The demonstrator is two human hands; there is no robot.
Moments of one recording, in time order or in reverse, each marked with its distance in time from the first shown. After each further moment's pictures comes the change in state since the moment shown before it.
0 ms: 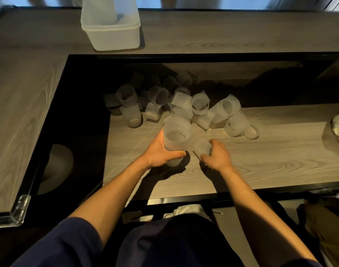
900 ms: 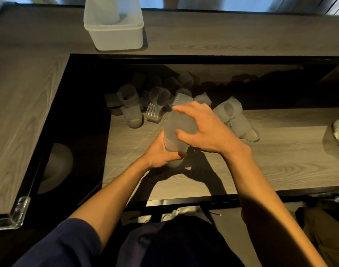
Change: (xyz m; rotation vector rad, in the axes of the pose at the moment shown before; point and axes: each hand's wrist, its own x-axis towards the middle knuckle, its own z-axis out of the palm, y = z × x) left_hand 0.006 -0.006 -0.001 -0.040 0.004 0.075; right_hand -0.060 -0.129 -0.107 -0.021 0.044 -0.791
